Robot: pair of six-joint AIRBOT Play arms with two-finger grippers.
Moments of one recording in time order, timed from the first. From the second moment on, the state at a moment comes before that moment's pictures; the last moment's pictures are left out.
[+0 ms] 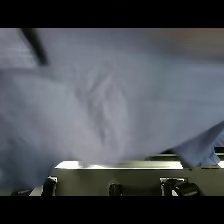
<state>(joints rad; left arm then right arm) 0.24 -0.76 1.97 1.00 -0.99 -1.55 0.21 -0.62 1.82 -2.05 1.40 1.99</state>
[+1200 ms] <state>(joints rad) 0.14 -1.44 1.22 0.95 -0.98 -1.39 0.21 -1.36 1.16 -1.85 0.71 2.44</state>
